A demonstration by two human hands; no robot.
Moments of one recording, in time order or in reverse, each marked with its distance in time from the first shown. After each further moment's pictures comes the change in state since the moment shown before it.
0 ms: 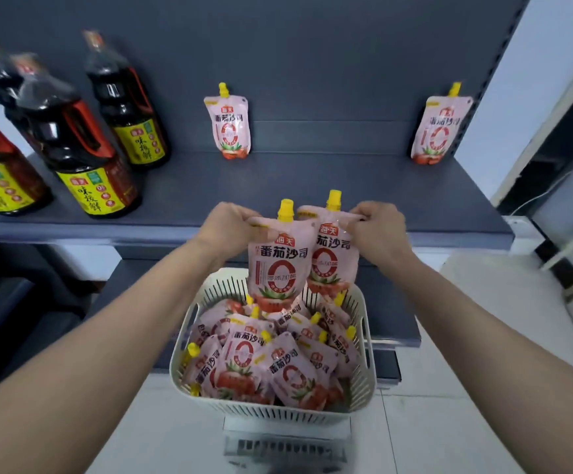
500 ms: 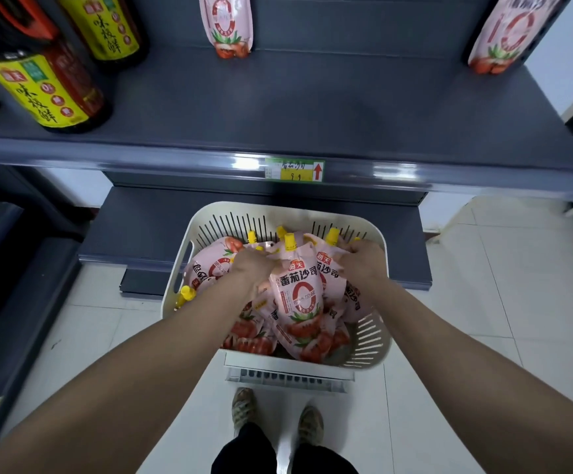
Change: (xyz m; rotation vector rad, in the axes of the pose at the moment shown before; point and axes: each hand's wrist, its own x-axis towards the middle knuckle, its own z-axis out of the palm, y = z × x) left_hand 0.018 -0.162 0.103 -0.094 -0.050 -0.597; right_hand -0.032 0.143 0.120 -0.021 -0.233 0.450
